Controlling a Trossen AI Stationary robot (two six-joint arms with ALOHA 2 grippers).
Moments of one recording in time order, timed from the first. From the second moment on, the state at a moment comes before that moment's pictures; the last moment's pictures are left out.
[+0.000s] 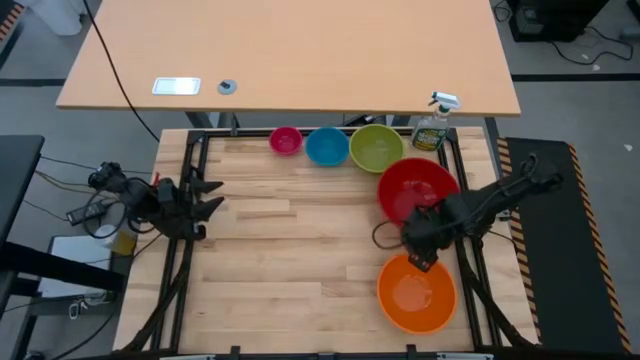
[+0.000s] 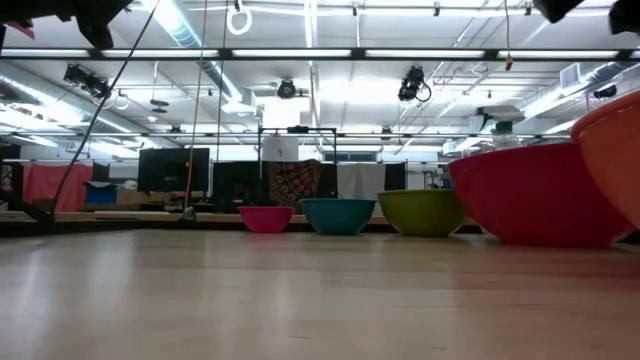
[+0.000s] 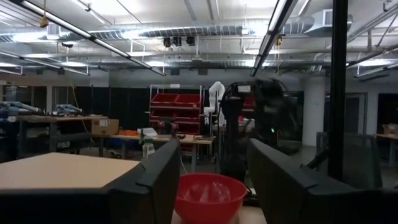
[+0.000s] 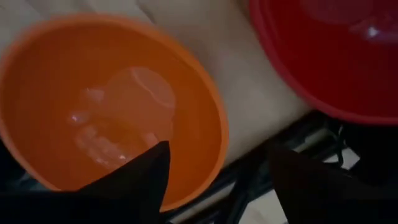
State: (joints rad) left arm -0.57 0.09 0.21 0.39 -0.73 0.28; right arm 0.44 1.36 1.27 -1.51 -0.16 1.17
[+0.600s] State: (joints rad) left arm -0.57 0.09 0.22 0.44 -0.72 0.39; right arm 0.63 1.23 0.90 -1.25 -0.23 1.52
